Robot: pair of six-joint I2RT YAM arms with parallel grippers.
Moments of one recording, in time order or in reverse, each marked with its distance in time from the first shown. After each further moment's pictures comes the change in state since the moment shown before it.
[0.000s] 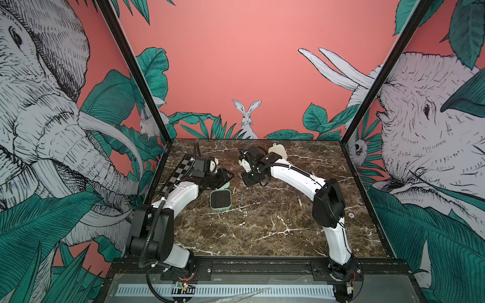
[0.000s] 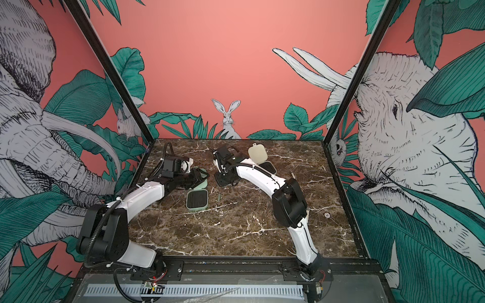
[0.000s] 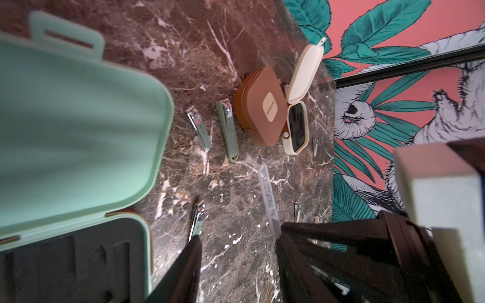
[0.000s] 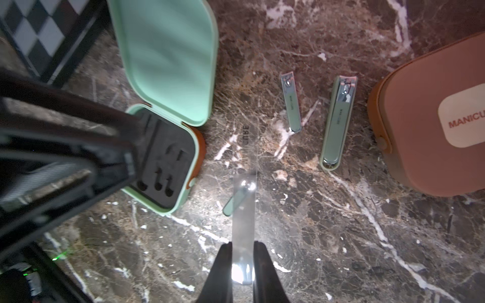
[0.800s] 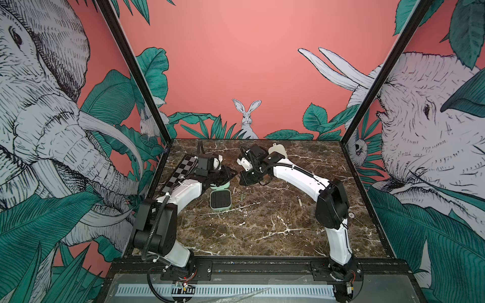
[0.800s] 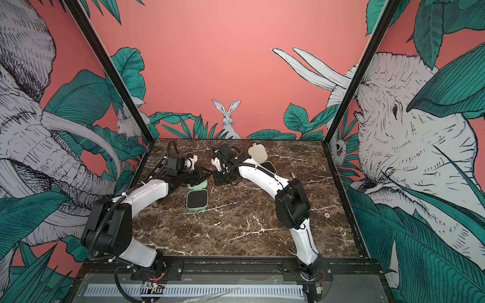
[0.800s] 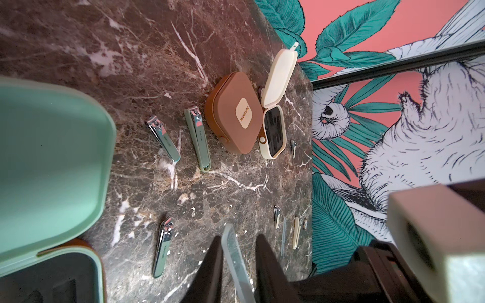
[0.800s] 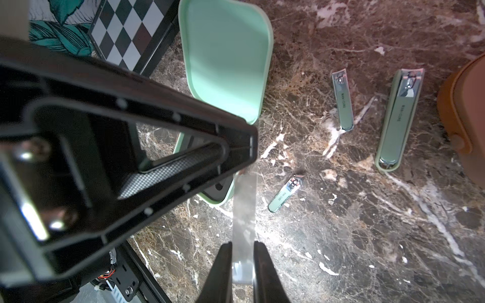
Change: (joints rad) left arm -0.027 0.045 0.020 0.094 0.038 -0.064; right arm -0.007 -0.032 -0.033 0.055 -0.167 0.074
